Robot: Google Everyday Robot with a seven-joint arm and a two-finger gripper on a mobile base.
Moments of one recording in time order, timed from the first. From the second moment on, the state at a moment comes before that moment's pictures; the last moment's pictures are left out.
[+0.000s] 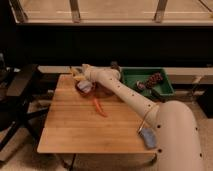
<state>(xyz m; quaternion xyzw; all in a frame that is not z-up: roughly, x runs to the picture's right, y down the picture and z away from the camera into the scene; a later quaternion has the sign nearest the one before) -0.143 -0.121 0.934 -0.02 -0.41 0.32 0.85</state>
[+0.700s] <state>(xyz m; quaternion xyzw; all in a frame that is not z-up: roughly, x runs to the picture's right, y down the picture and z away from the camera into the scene) -0.178 -0.127 0.948 -0.03 -0.44 0.33 0.83</state>
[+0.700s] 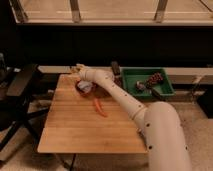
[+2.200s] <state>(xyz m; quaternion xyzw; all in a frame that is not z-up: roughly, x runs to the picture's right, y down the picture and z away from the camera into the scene) -0.212 -0.148 0.996 -0.03 -0.46 0.33 0.83</state>
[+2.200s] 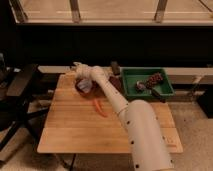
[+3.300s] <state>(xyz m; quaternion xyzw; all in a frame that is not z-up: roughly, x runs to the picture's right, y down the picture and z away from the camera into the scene) -0.196 -0.146 0.965 0.00 -0.44 0.34 0.83</state>
